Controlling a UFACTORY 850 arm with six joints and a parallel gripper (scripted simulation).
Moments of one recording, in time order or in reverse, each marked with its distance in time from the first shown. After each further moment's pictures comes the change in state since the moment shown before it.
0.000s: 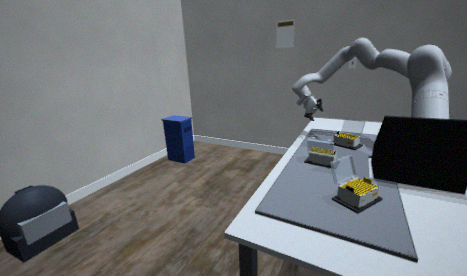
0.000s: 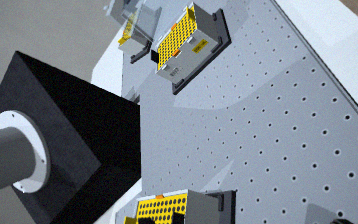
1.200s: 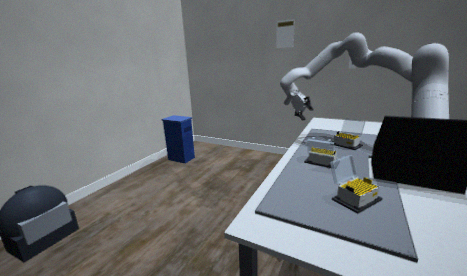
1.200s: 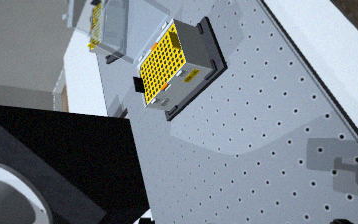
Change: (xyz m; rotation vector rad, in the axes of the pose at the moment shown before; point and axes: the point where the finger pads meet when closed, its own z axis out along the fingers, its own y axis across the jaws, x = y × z) arm 0.127 -0.015 0.056 -0.056 -0.211 0.185
